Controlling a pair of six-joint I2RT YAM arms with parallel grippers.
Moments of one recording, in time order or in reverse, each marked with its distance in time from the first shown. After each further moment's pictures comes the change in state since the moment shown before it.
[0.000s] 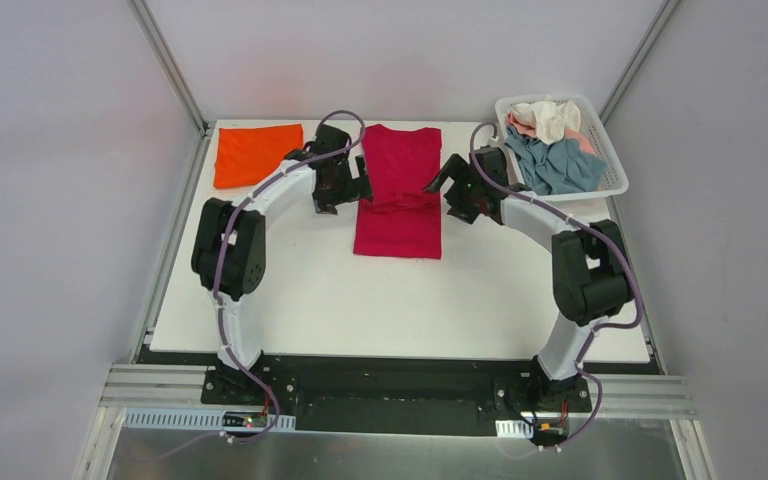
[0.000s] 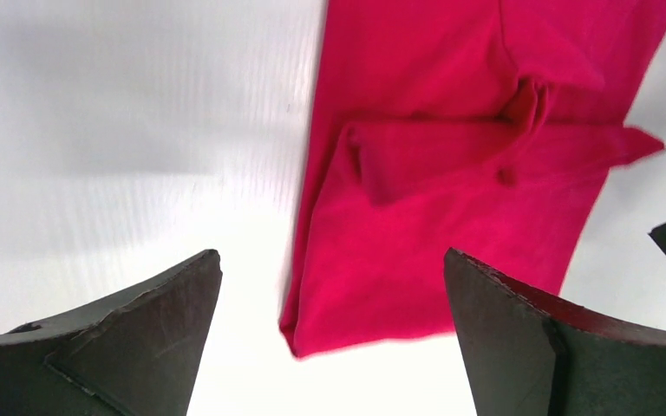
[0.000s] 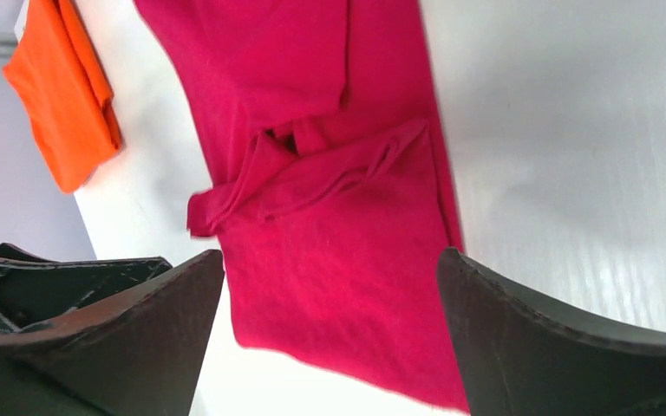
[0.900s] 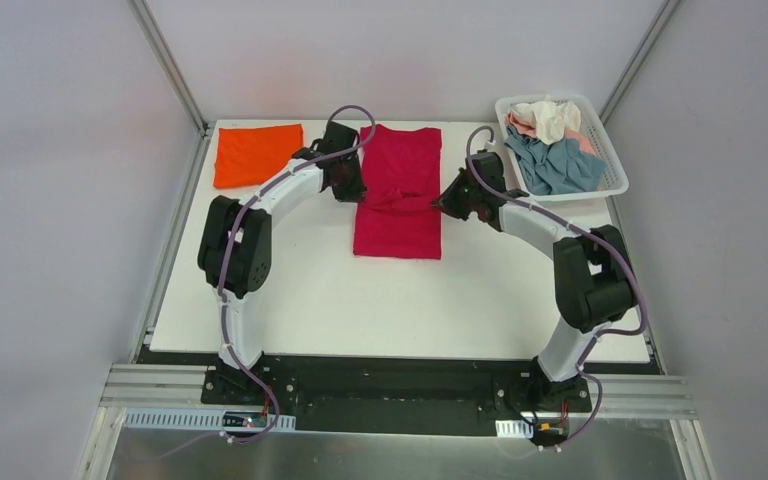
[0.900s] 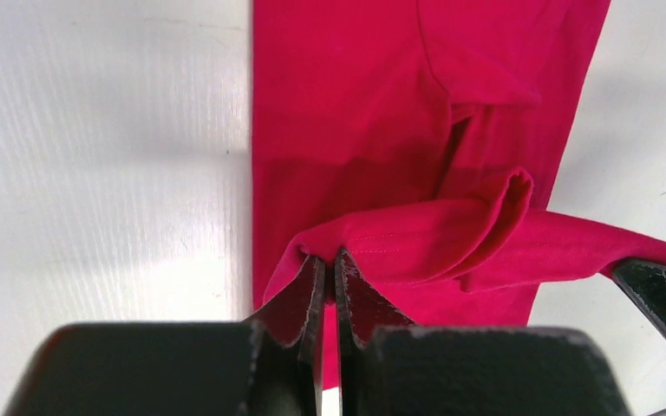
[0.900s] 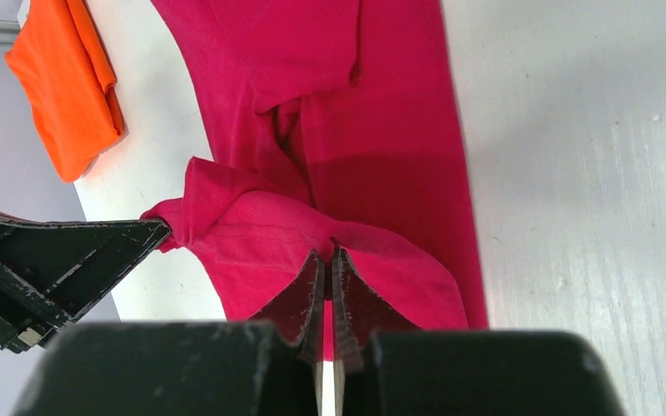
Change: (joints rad) left arm -0.032 -0.028 -0.008 0.063 0.001 0.019; right arm 0.034 -0.080 -0.079 0.019 0.012 0.007
